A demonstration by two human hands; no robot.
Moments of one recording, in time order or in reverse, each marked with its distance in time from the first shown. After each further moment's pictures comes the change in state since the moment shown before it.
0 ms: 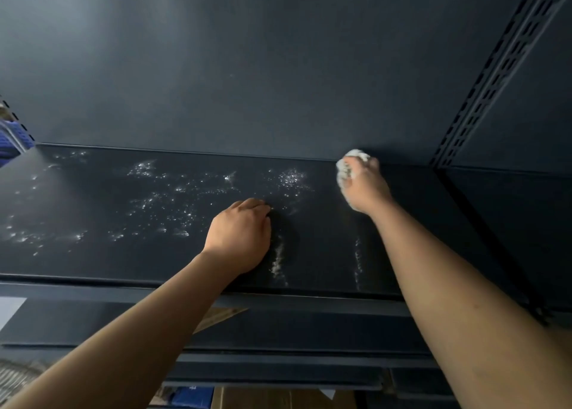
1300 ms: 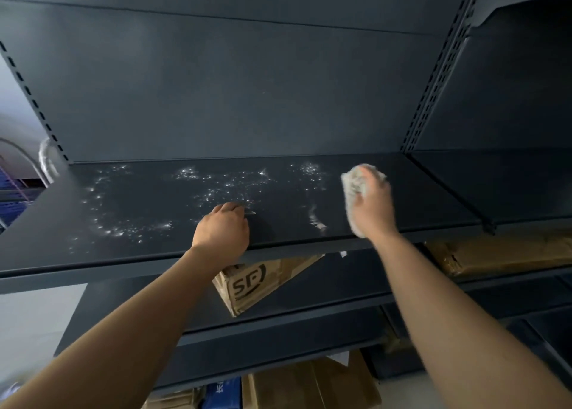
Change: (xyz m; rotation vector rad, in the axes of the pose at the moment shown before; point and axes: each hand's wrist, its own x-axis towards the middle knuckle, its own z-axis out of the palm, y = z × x) left_hand -0.074 -0.125 -0.070 0.004 -0.172 0.044; right_hand -0.178 -0.134 -0.016 0.202 0.354 0.215
